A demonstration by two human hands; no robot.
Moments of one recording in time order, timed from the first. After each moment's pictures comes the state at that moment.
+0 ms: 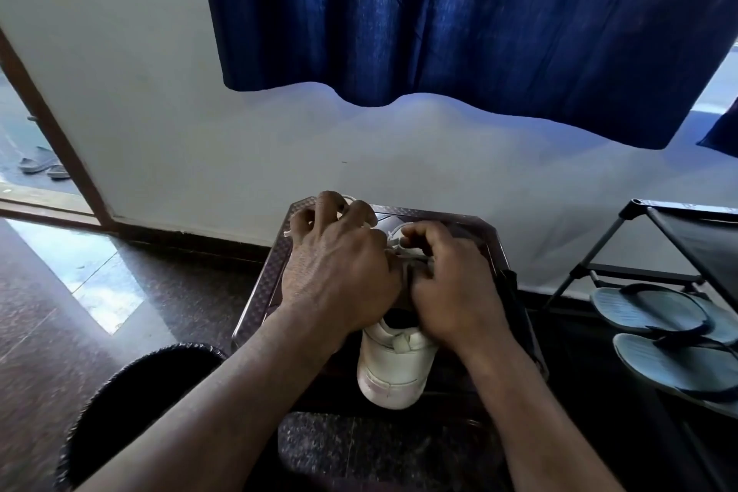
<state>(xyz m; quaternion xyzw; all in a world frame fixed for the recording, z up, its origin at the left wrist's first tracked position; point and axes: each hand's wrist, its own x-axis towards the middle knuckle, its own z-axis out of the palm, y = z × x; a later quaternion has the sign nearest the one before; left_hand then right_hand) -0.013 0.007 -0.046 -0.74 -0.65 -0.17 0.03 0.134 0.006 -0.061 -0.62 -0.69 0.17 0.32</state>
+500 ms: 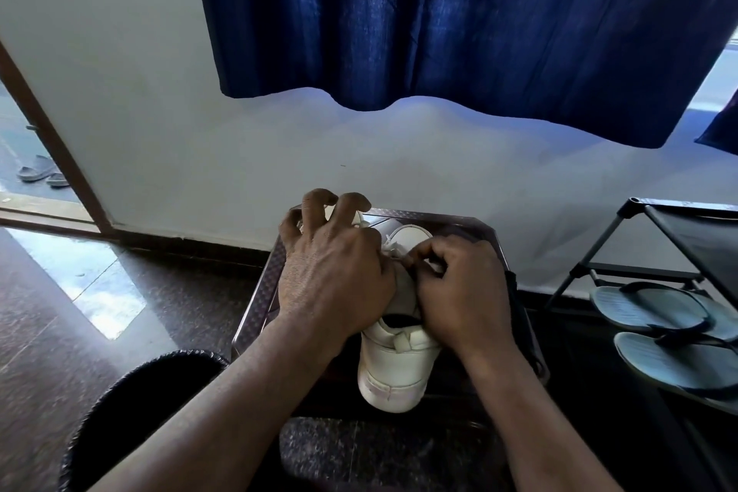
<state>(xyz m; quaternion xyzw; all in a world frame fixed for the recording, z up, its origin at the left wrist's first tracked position) -0.017 0.010 -0.055 -0.72 -0.66 -0.22 0.05 0.139 0.010 -0.077 -0.63 -0.67 0.11 0.39</state>
